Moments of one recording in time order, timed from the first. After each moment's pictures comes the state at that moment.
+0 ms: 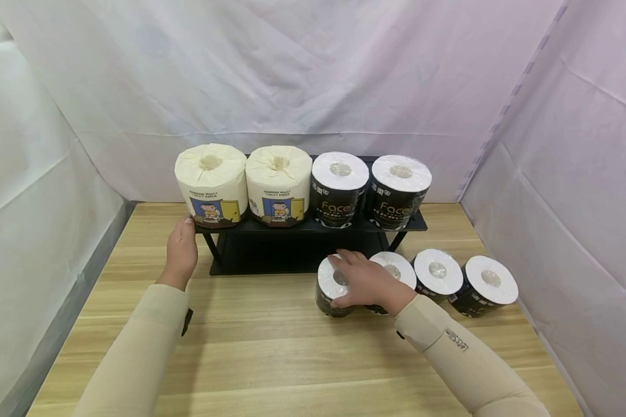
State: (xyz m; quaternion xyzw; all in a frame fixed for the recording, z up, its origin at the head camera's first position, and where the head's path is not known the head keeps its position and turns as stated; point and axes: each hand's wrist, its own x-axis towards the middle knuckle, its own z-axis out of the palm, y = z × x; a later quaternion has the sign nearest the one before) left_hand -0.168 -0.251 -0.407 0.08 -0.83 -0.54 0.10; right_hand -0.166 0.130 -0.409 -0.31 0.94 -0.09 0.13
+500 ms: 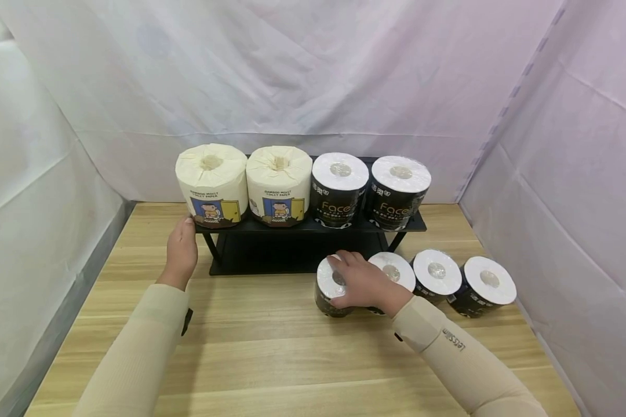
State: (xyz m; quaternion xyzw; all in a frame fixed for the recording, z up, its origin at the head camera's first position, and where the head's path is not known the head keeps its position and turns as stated) left_hand -0.167 -0.251 -0.406 0.09 -0.83 -0.54 0.10; right_hand -0.165 0.127 -0.416 -0.32 0.94 -0.10 0.11
